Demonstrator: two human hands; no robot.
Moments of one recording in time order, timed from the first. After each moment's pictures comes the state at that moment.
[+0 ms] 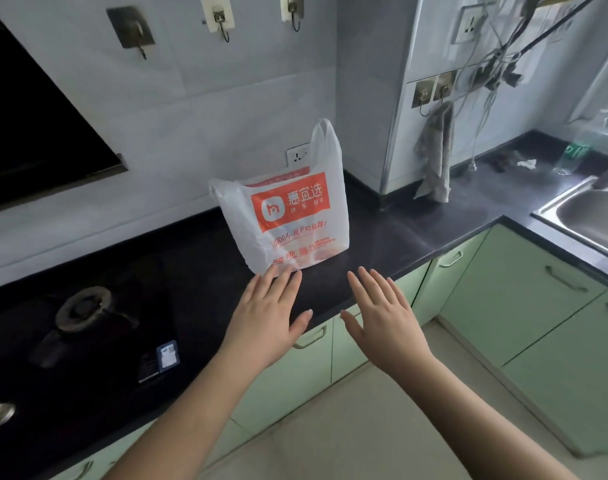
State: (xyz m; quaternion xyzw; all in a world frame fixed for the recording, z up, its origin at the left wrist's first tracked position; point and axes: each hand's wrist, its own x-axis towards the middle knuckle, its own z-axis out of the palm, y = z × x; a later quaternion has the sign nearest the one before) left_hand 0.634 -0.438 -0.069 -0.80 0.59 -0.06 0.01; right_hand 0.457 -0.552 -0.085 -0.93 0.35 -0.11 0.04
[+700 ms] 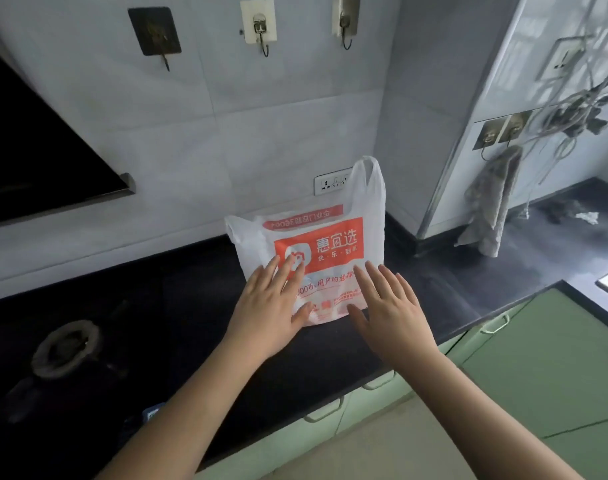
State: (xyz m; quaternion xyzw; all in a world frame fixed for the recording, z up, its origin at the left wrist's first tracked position) left_hand 0.761 -0.542 -0.056 -0.83 0.56 -0.03 -0.02; right_hand 0.592 -0.673 -0.071 -0.94 0.32 -0.09 0.03
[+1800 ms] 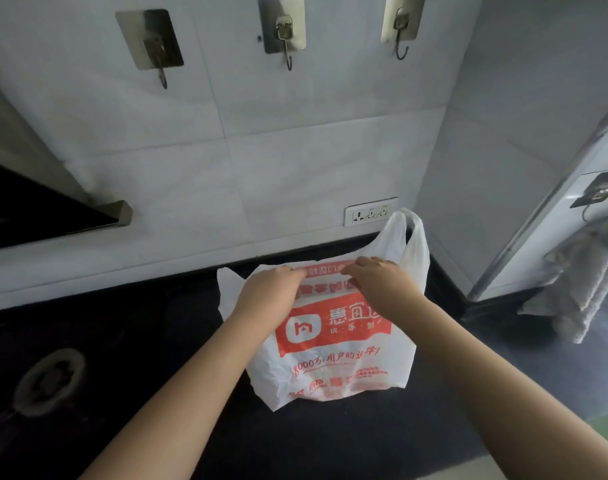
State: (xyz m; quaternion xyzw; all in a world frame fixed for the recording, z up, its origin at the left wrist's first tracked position) left_hand 0.875 -0.682 -0.045 -0.87 0.48 0.00 -0.07; right_hand 0.765 -0.854 -0.047 -0.98 0.17 0.00 0.10
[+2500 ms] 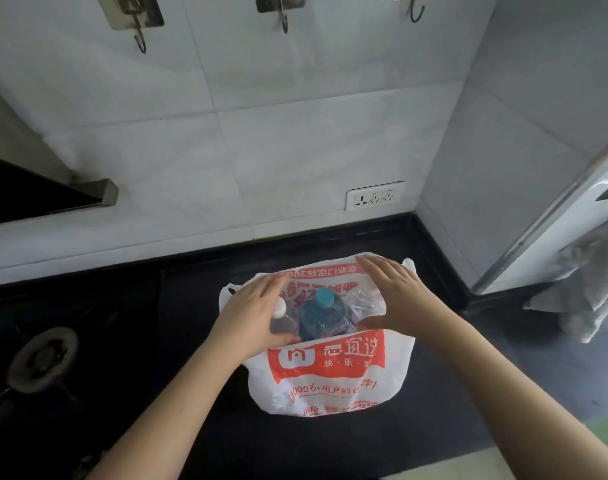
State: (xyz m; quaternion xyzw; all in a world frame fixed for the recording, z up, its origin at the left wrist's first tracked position) left_hand 0.877 -0.654 -0.105 -0.89 0.43 0.11 -0.12; right_hand 0.728 -0.891 -0.095 -0.98 0.12 0.01 0.16
